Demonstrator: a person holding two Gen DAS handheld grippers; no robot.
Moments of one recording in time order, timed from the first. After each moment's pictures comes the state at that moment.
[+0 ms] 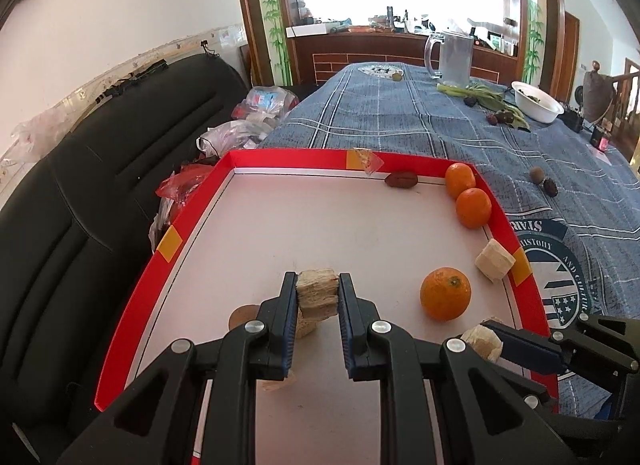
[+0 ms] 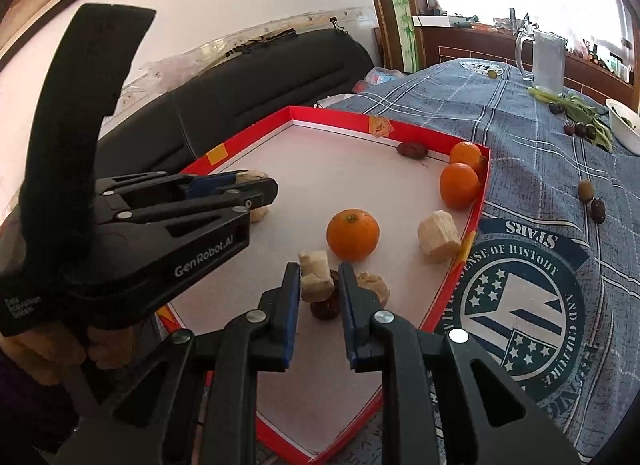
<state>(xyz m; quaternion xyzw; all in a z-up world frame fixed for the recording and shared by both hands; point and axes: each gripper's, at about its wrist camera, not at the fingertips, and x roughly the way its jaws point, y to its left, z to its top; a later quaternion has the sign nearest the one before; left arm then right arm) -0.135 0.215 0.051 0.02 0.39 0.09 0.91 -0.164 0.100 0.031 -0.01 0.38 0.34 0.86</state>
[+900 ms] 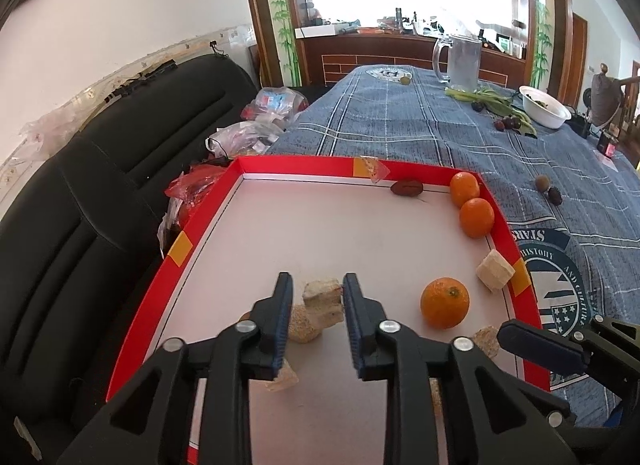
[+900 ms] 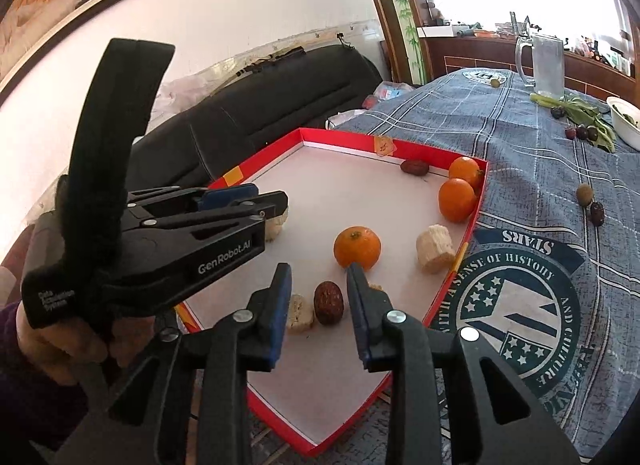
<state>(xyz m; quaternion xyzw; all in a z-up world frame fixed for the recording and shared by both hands) -0.135 0.213 0.061 0.02 0.39 0.11 0.91 -0.167 0.087 0.042 0.02 0.36 0.36 0.86</state>
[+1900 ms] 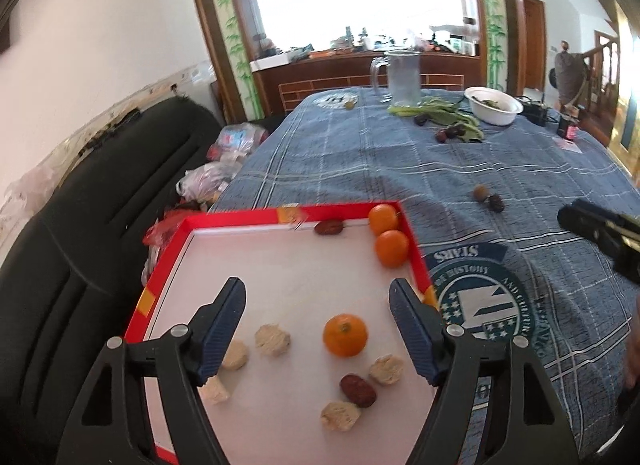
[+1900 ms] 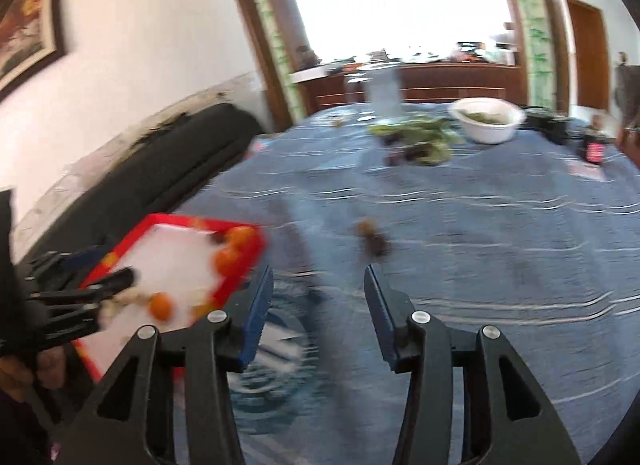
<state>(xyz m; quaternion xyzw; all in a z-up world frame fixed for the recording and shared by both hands) -0.132 0.148 0.091 0.08 0.36 0.05 0.93 -0.123 -0.079 0.070 0.07 0.32 0.17 0.93</state>
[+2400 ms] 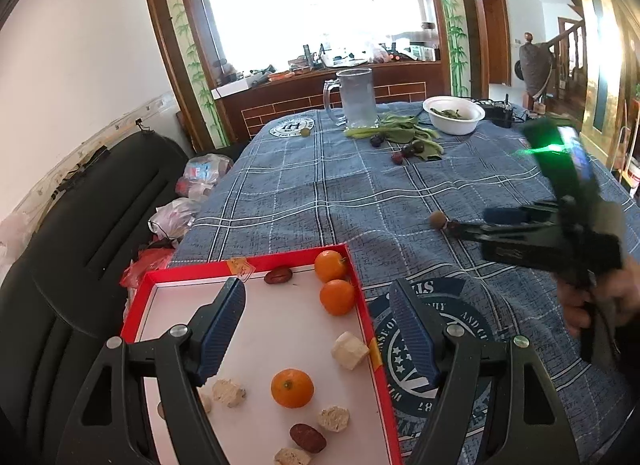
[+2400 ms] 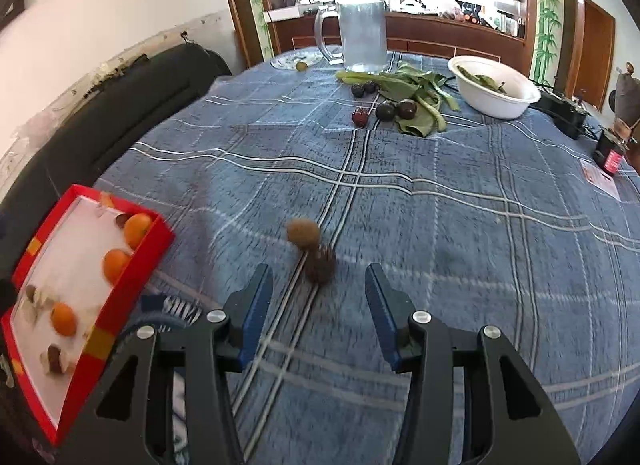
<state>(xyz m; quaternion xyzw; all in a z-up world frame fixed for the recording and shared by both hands) -0.109 0.112 0.106 0.11 0.34 0.00 0.94 -0.015 -0.068 0.027 0.01 0.43 0.14 0.89</state>
